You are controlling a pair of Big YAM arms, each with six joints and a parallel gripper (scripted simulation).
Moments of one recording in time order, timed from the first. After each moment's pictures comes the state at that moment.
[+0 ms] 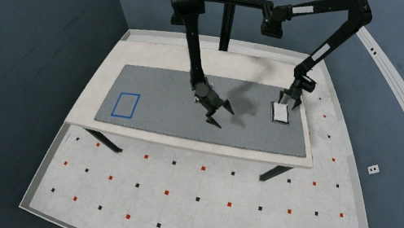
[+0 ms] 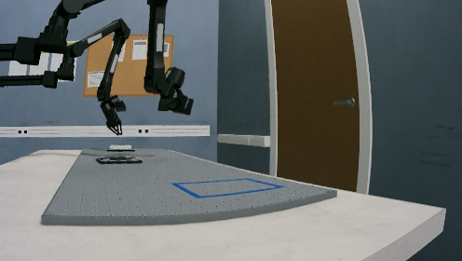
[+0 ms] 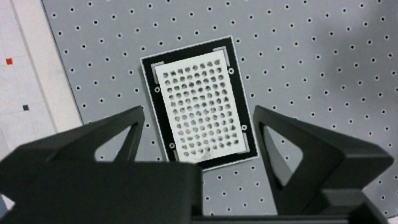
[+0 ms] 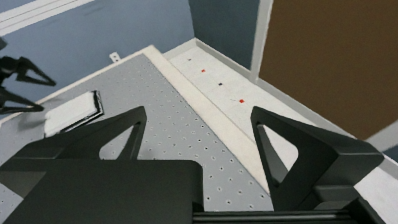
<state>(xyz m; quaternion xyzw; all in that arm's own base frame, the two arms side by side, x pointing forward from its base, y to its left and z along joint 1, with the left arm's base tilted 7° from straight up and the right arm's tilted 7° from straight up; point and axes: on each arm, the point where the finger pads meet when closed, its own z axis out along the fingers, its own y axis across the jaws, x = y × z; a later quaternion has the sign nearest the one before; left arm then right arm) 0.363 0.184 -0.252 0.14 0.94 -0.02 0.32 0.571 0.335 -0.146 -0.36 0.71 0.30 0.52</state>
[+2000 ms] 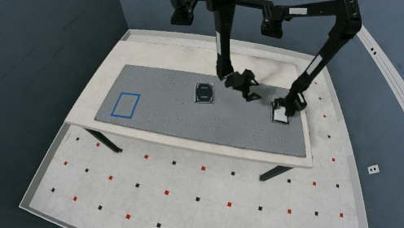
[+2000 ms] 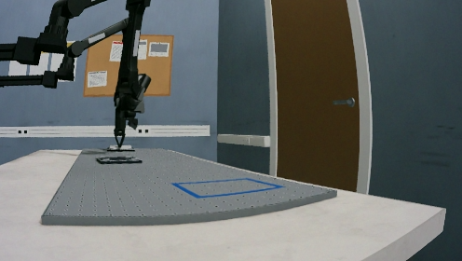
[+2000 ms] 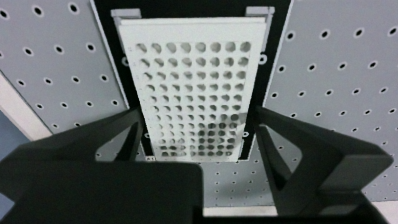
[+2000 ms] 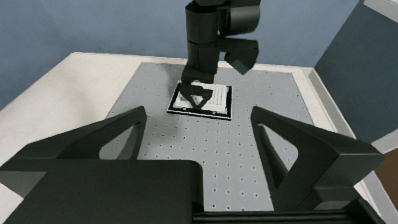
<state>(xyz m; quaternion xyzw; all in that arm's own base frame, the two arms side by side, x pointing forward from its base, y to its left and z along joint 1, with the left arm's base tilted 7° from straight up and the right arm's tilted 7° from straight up) 0.368 0.179 -0.314 0.03 1.00 0.02 0.05 0.361 0.500 -0.165 -0.62 0.51 0.41 0.42</state>
